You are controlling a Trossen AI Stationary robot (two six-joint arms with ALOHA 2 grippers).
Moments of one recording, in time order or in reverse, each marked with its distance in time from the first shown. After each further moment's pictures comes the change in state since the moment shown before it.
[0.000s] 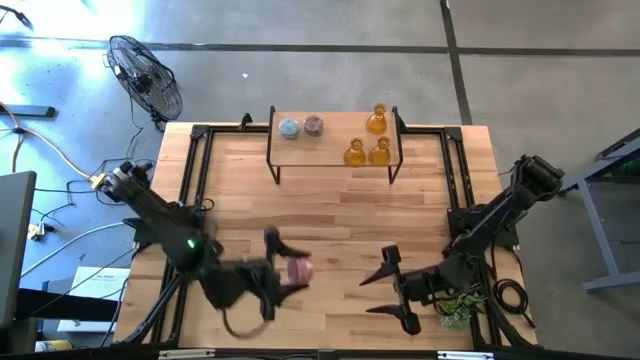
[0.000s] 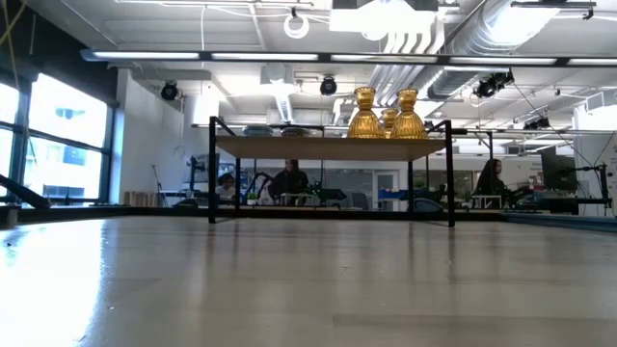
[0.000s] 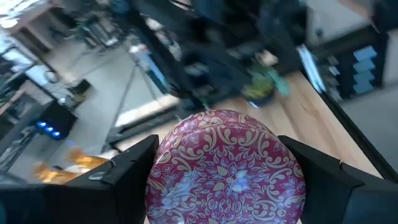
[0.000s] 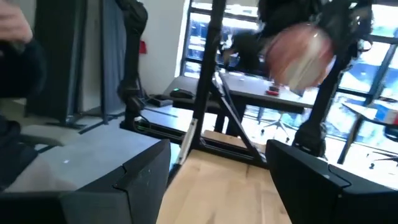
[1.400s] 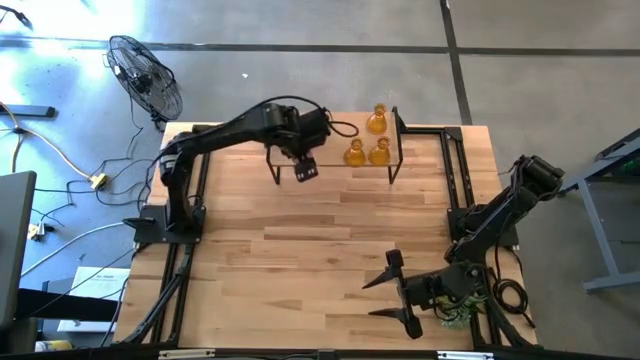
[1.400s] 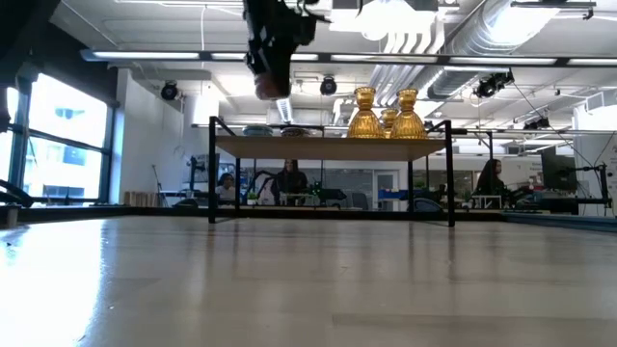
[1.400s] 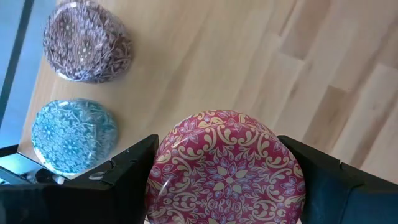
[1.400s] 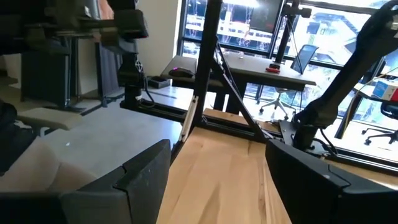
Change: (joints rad) left arm 0.981 0.360 0.474 -0.917 0.562 -0.196; right arm 0.050 0.000 0.000 -0.106 0.067 0.074
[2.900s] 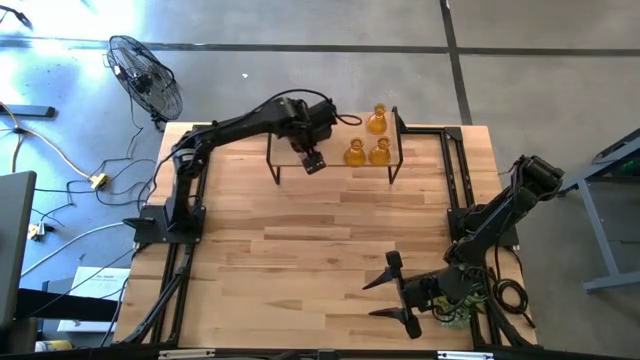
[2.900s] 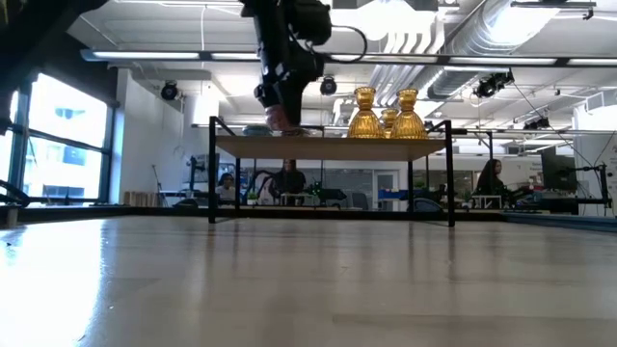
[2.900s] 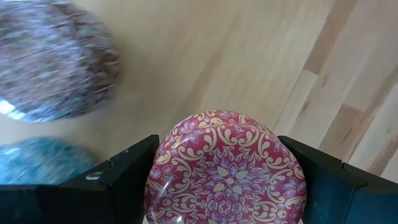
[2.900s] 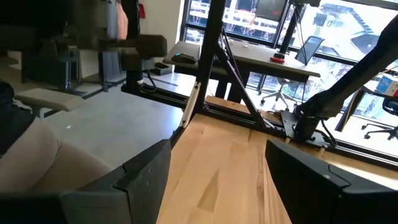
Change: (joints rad) left arm 0.095 0.114 0.000 0.082 0.117 0.031; right arm 0.000 0.000 0.000 -0.068 -0.008 0.002
